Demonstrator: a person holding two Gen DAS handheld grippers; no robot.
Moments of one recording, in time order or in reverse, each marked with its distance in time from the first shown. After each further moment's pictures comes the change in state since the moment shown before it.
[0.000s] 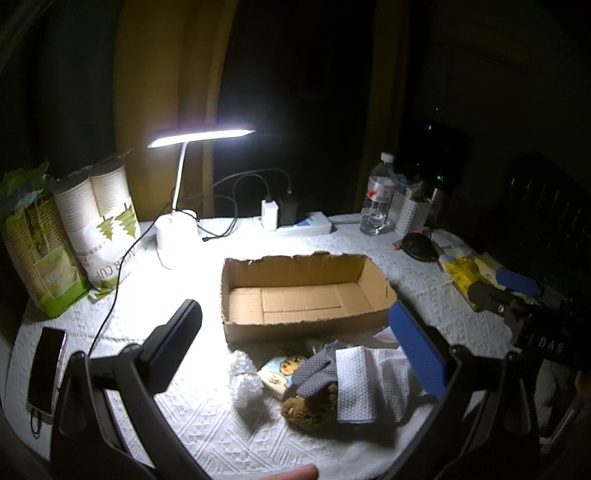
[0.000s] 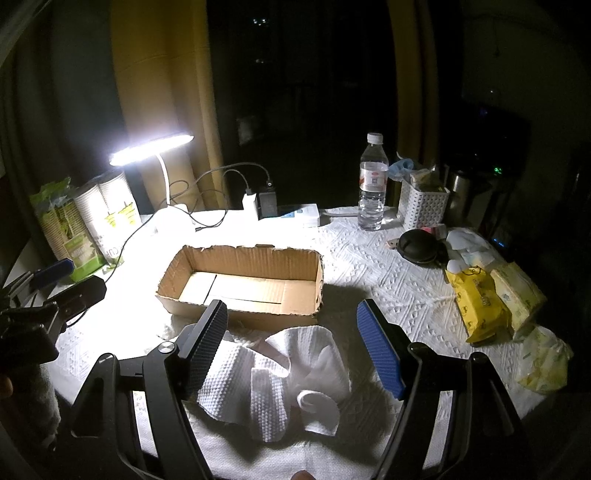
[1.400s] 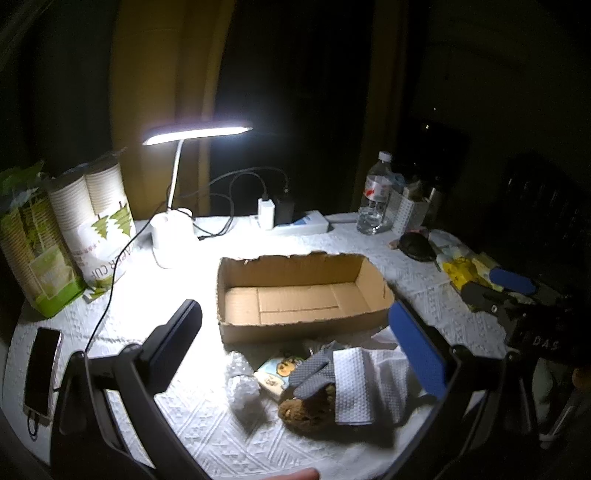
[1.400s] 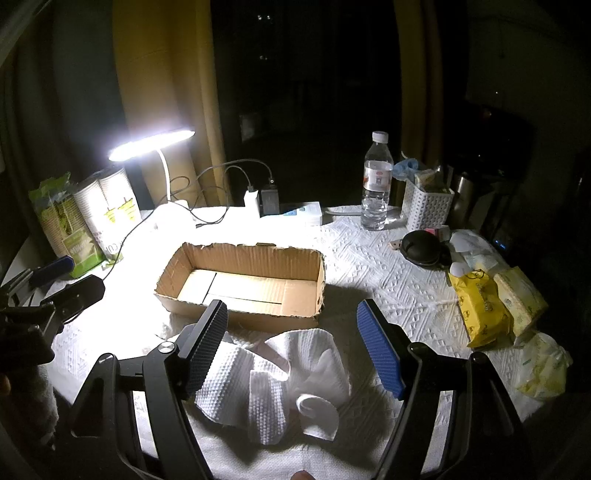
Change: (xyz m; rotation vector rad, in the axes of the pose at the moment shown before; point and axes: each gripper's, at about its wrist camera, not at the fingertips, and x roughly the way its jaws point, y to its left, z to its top) left arm 0.006 -0.004 0.001 0.001 0.007 -0.010; right arm -0.001 -0.001 0.002 -0.012 0.013 0.010
